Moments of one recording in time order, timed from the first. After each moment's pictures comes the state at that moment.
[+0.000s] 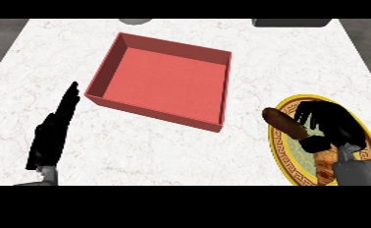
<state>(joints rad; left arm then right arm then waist) 0.02 0.19 0.04 -1.58 -0.18 0.05 0.11 -0.12 -0.37 0.04 -1.48 0.90 0.30 0.24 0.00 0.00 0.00</state>
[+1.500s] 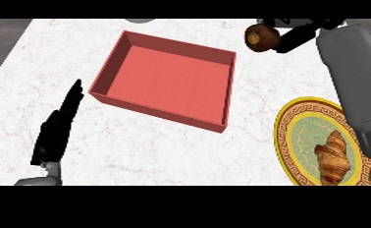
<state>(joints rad) -0.01 0.18 0.05 -1.55 -0.19 0.03 0.08 -1.01 -0.38 -0.09 -0.81 0.60 0.43 -0.65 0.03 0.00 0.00</state>
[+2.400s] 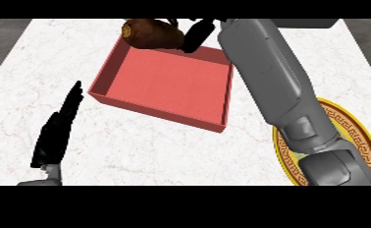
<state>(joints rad) 0.00 0.17 0.05 -1.56 -0.21 0.03 0.09 -1.25 -0.05 0.00 -0.75 0.62 0.37 -0.31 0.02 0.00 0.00</state>
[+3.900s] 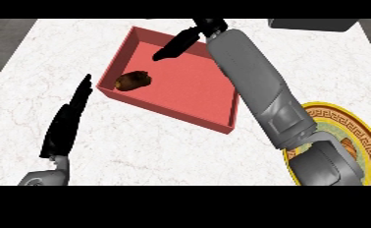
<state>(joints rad) -0.05 0.16 0.03 -1.54 -0.23 0.01 0.09 -1.31 -0.01 0.07 -0.37 0.03 0.04 -0.29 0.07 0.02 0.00</state>
